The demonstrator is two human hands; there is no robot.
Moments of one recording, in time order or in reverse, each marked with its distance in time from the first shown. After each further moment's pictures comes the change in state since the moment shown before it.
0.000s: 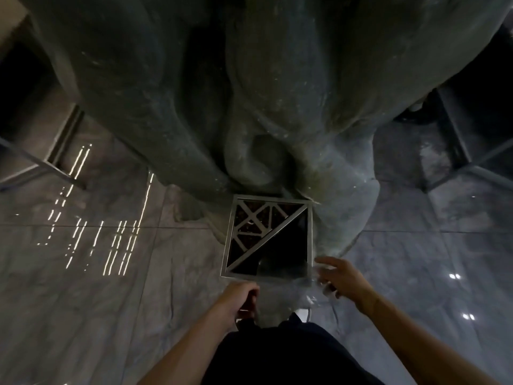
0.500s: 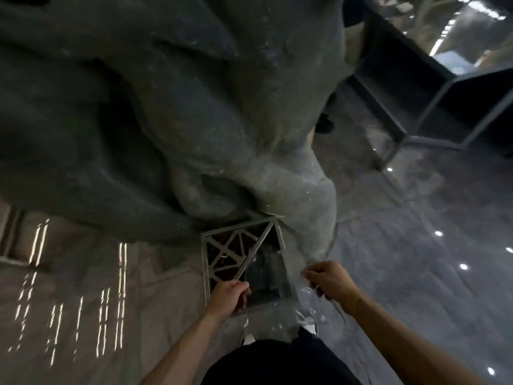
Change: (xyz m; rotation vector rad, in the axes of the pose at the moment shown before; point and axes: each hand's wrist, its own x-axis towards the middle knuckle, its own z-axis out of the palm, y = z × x) left_hand -0.011 0.079 0.018 0.441 -0.042 0.371; right_hand -0.007 0.005 -0.017 0.192 0.220 0.012
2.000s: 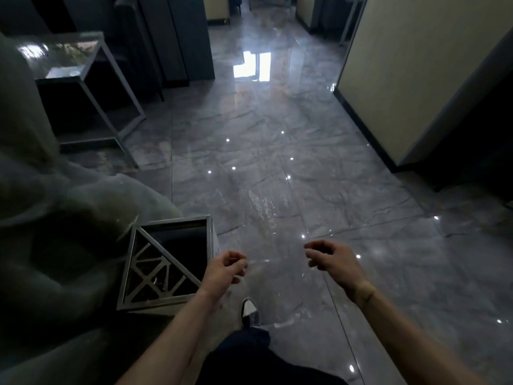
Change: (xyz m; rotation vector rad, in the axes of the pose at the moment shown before) left_hand -0.040 -0.049 -0.098 0.808 -1.124 0.473; right_hand -0.276 0.037 0.387 0.959 1.337 0.258
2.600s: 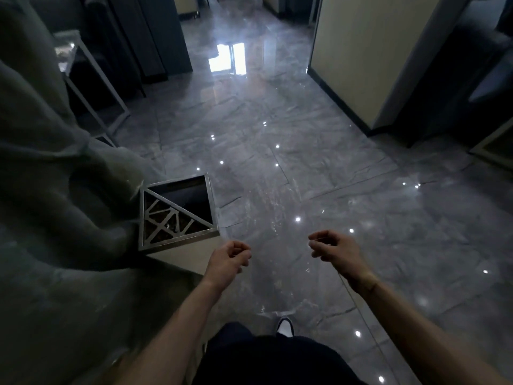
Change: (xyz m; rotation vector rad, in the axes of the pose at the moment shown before) left_hand -0.163 -0.087 -0.015 0.213 -0.115 0.103; right_hand -0.198 0.089 0.021 0.042 0.110 0.001
